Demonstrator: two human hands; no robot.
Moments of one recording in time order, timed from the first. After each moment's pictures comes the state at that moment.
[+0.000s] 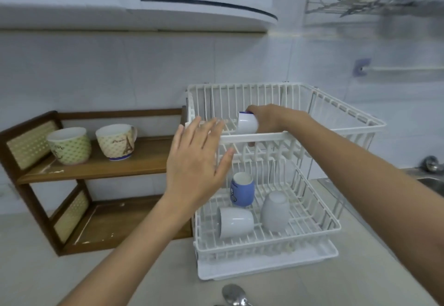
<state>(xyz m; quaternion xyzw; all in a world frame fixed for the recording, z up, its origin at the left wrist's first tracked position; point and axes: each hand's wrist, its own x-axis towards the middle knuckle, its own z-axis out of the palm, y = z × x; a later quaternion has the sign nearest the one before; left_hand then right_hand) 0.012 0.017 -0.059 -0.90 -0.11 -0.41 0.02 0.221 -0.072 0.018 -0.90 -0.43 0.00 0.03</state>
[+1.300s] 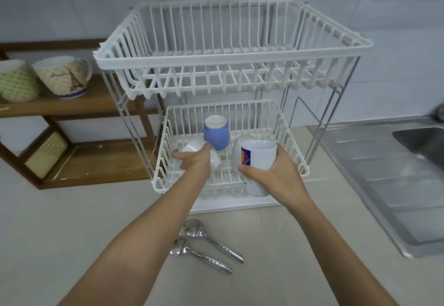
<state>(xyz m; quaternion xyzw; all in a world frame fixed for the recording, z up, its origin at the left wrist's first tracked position) 0.165 -0.020 -0.260 -0.49 -0.58 -0.25 -0.60 0.163 -0.232 -0.191 -0.79 -0.22 0.12 0.57</state>
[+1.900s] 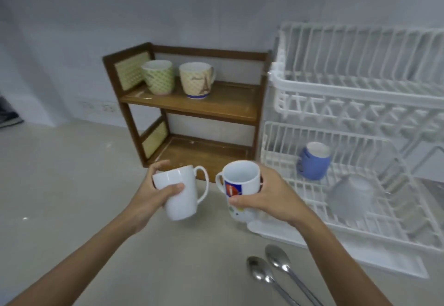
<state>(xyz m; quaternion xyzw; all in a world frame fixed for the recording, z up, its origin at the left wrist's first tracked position) -0.159 0.111 -0.220 -0.64 -0.40 -0.29 -0.59 0.065 -0.050 -0.180 -0.64 -0.52 0.31 0.48</state>
